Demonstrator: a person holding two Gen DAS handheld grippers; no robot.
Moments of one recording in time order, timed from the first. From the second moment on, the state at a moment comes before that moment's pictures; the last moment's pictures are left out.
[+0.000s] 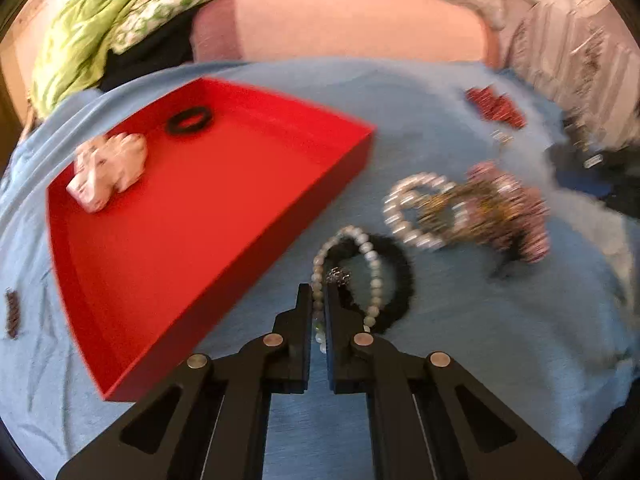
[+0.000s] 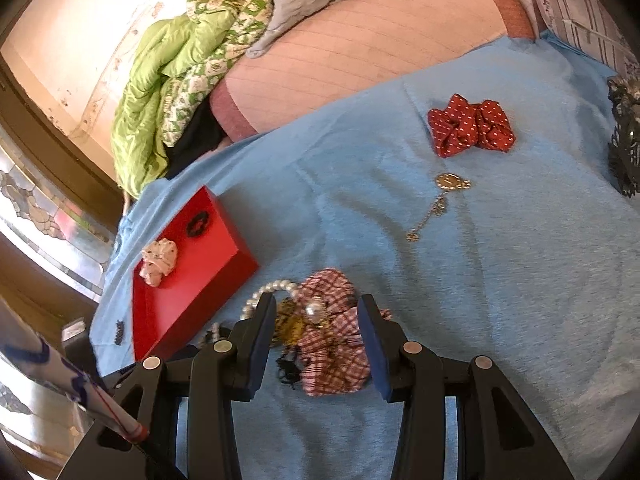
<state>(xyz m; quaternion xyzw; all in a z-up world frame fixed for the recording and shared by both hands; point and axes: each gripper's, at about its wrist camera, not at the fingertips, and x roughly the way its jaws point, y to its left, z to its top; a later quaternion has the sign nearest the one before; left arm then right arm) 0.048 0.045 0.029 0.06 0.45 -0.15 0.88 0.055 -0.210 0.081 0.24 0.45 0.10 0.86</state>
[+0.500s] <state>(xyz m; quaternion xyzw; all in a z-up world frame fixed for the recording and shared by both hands) 0.037 0.054 0.083 0.02 0.34 -0.21 0.92 0.065 -0.223 0.040 0.28 0.50 0.07 0.82</state>
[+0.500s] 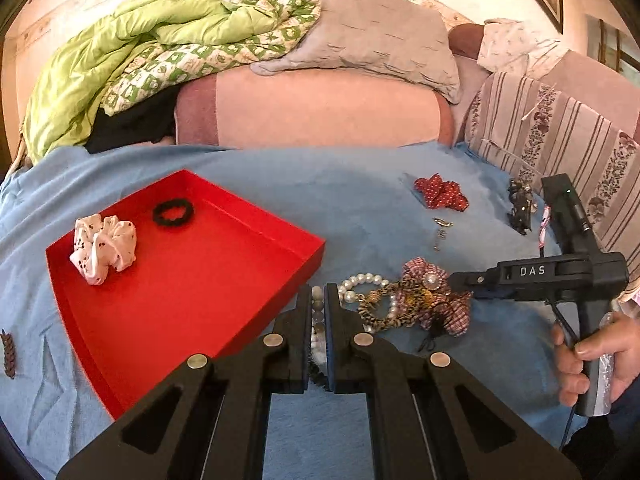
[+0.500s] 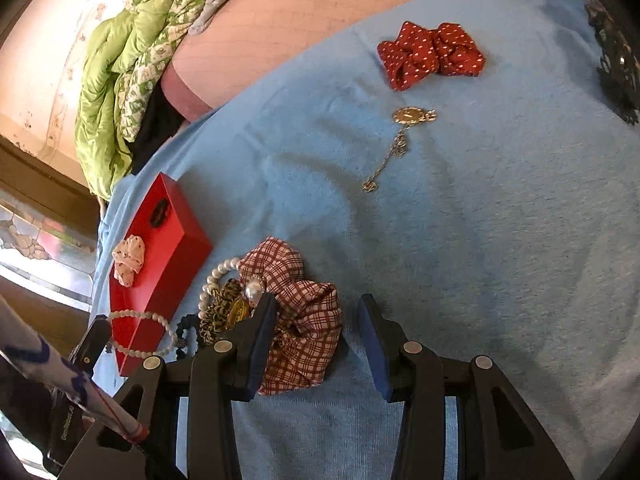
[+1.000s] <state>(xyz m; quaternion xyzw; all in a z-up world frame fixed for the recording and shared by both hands) 0.035 0.054 0.077 0.02 0.36 -0.21 0.91 0.070 -0.171 0.064 0.12 0.46 0.11 0.88</state>
